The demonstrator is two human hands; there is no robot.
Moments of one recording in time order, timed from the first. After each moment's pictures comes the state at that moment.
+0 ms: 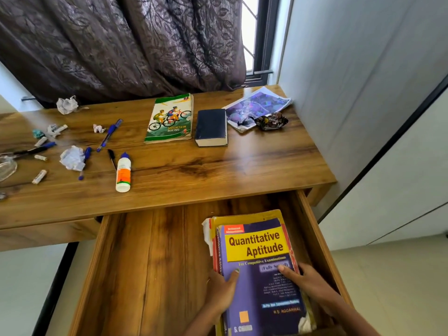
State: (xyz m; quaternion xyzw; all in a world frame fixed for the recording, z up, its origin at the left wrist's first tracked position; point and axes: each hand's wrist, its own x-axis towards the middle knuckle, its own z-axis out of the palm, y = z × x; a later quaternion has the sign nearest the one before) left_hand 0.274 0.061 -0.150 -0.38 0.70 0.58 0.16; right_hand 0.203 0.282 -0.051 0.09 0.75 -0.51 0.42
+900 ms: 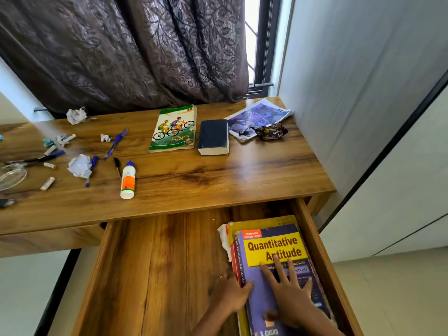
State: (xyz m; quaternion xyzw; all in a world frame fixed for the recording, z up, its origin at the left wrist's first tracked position) left_hand 0.253 0.082 -0.086 -0.21 0.88 0.30 0.30; right_hand 0.220 0.234 -0.050 -0.19 0.90 -0.02 0.38
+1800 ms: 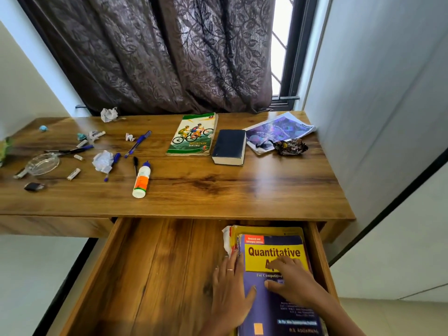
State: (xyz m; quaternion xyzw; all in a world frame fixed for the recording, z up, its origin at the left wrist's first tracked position) left_hand 0.229 0.098 -0.083 -0.14 0.98 0.15 0.04; right_hand 0.138 0.247 -0.021 -0.26 0.90 -0.17 0.29
